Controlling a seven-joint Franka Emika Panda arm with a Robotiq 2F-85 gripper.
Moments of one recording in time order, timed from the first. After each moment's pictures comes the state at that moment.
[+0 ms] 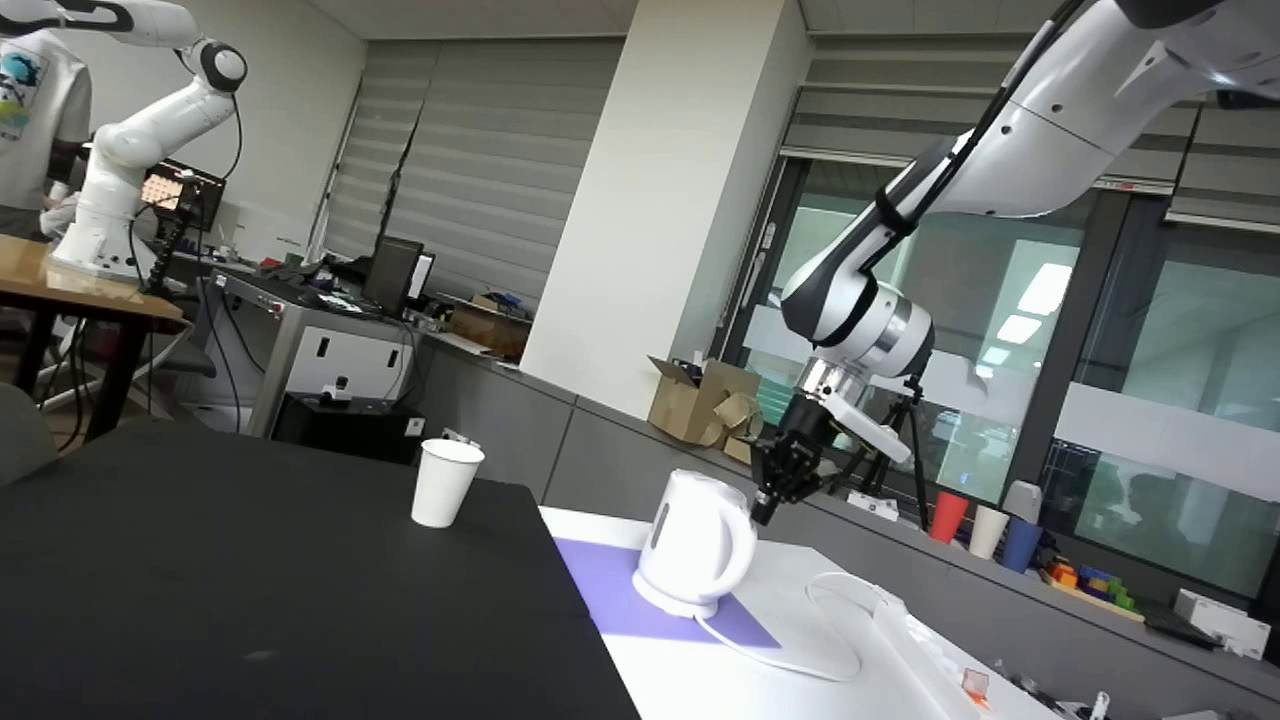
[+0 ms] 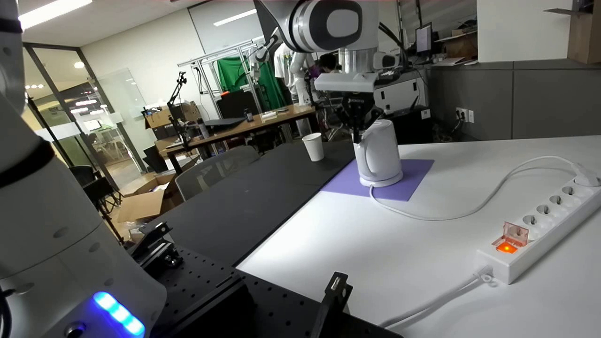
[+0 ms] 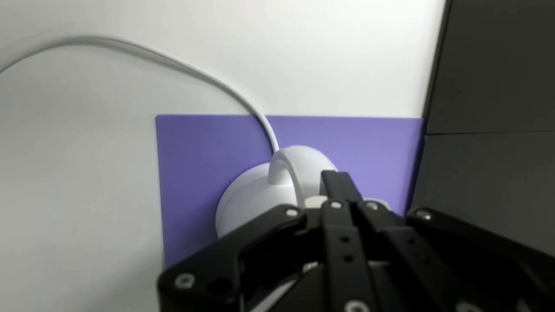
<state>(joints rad) -0.30 0.51 0.04 -1.98 0.32 2.44 -0.49</state>
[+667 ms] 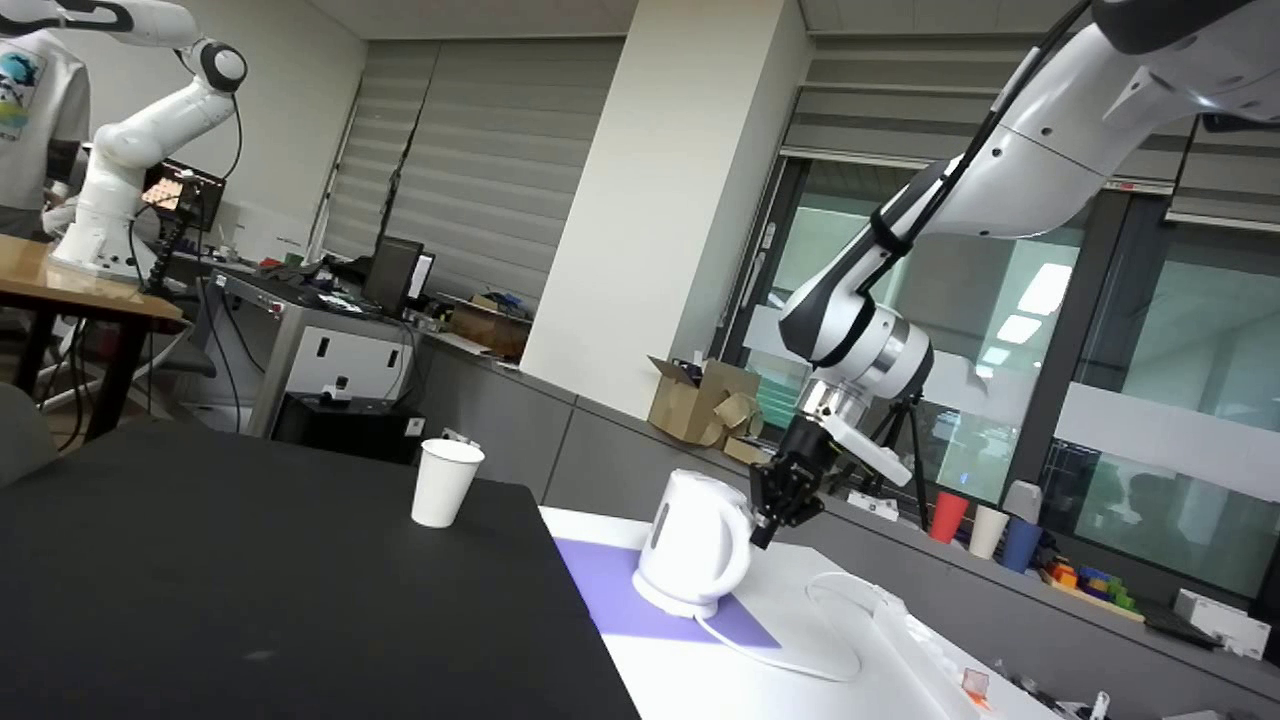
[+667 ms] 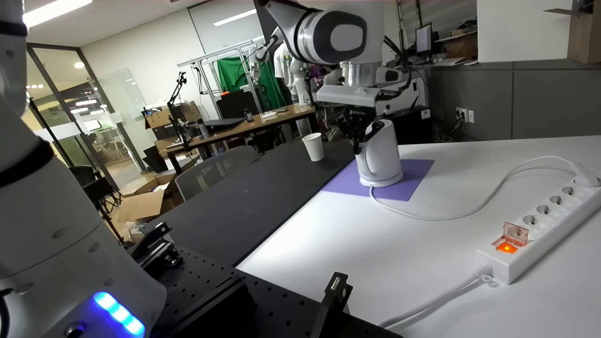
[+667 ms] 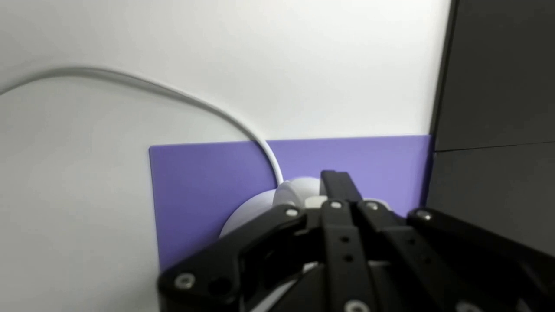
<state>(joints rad) -0.32 0.56 0.05 -1.98 0.34 2.44 -0.50</state>
